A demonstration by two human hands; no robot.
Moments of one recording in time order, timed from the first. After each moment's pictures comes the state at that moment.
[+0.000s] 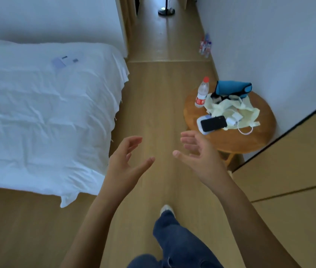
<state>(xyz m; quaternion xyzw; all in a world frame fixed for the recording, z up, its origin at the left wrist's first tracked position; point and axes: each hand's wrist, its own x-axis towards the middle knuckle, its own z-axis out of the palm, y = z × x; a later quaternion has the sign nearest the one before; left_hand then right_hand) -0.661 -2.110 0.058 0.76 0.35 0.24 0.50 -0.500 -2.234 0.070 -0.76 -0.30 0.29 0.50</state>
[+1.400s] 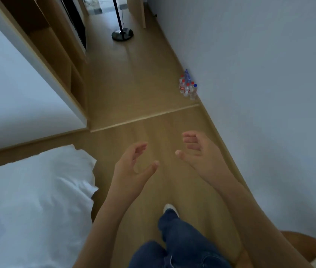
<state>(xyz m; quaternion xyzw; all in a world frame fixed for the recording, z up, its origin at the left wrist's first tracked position) 0.173 -1.332 0.044 0.81 0.26 0.13 0.50 0.307 -1.487 0.054 -0.81 -0.20 0.23 0.51</state>
